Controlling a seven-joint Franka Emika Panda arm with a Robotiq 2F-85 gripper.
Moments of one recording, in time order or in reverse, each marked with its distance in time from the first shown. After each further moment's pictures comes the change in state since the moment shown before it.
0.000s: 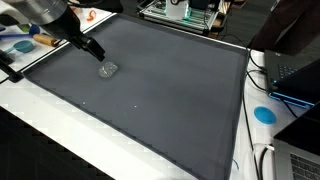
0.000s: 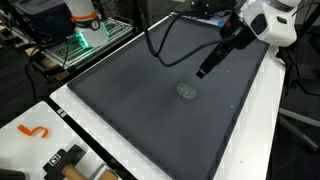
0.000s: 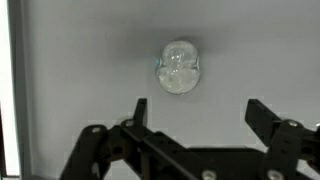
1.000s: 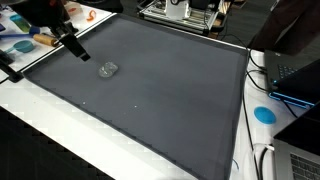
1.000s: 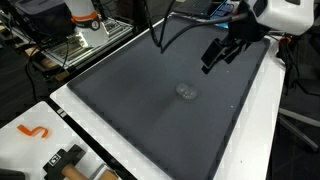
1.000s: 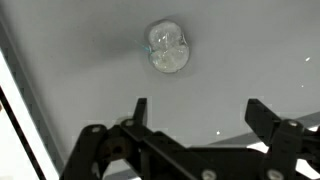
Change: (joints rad) arm -0.037 0.004 -0.002 0.083 0.077 0.009 0.259
